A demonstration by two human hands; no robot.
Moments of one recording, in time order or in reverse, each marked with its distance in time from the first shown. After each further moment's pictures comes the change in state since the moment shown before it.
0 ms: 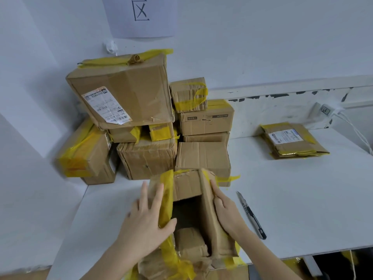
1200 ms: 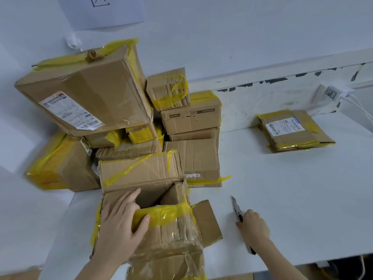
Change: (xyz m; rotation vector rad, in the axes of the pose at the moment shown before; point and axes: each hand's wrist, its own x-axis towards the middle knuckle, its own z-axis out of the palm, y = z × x) left_hand 0.031 0.009 0.015 -0.042 0.521 0.181; right_hand 0.034 0.121 -0.039 -0.621 -0.063 0.527
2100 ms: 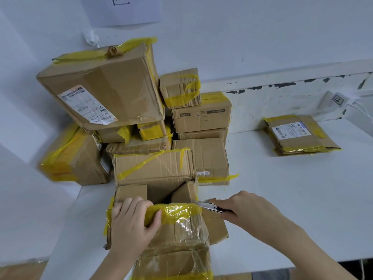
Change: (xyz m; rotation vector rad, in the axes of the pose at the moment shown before) left_hand -0.008 -0.002 0.016 0.140 0.428 0.054; right_hand -0.111 -0.061 -0.124 -0.377 0.093 -0.827
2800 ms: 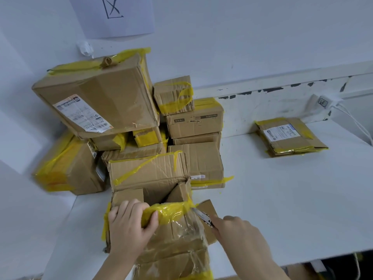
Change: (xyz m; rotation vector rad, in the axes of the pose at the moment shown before) left_hand 0.006 0.000 0.004 -0.049 0.045 -0.021; right_hand -0.021 -0.040 0.041 0.080 0.055 0.294
